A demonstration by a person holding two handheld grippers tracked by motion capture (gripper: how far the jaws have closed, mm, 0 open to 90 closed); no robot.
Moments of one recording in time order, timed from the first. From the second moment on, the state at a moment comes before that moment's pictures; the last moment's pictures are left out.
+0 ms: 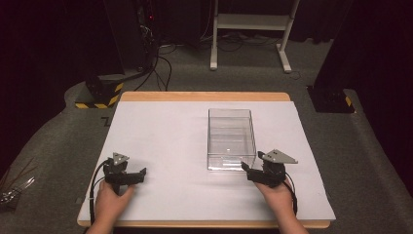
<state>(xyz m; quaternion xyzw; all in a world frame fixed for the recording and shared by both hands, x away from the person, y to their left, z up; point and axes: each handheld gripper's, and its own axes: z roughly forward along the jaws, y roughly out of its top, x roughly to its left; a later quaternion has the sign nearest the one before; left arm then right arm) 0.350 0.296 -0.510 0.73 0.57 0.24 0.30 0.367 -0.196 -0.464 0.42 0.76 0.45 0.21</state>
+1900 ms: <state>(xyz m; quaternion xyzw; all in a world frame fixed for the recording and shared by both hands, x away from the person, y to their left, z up) 0.350 0.296 -0.510 0.73 0.57 0.24 0.30 0.376 -0.195 -0.462 0.43 0.75 0.46 0.22</state>
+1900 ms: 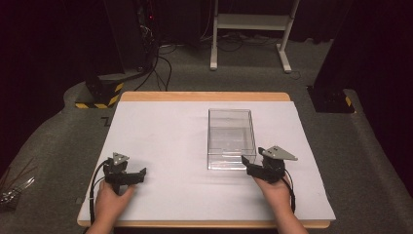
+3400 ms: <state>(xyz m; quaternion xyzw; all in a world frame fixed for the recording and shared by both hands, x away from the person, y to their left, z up) 0.350 0.296 -0.511 0.73 0.57 0.24 0.30 0.335 -0.260 -0.500 0.46 0.76 0.37 0.24</state>
